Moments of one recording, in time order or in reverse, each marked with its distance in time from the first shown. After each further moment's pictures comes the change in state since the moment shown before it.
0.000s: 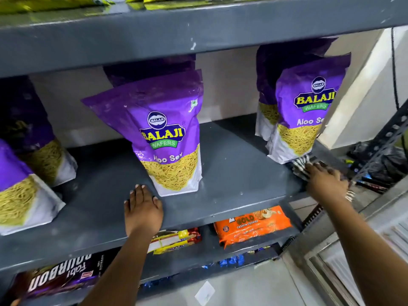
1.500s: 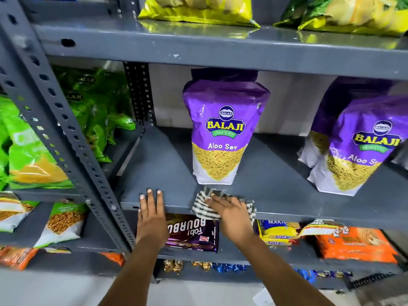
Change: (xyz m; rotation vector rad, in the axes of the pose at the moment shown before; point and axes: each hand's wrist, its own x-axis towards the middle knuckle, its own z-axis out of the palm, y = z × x) left_hand -0.040 -0.424 -0.083 -0.001 0.018 -0.100; right_hand -0.385 -0.464 0.124 -0.046 0.007 -1.038
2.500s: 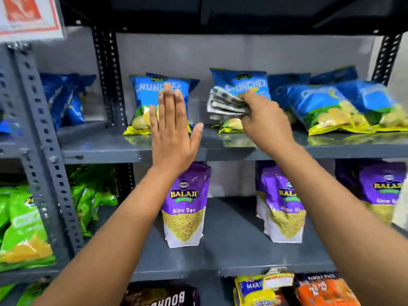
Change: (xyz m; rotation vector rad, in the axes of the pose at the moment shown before) left_hand -0.026 0.229 -0.317 -0.194 1.143 0.582; right_hand -0.062 0.038 -0.376 0.032 0.887 0.096
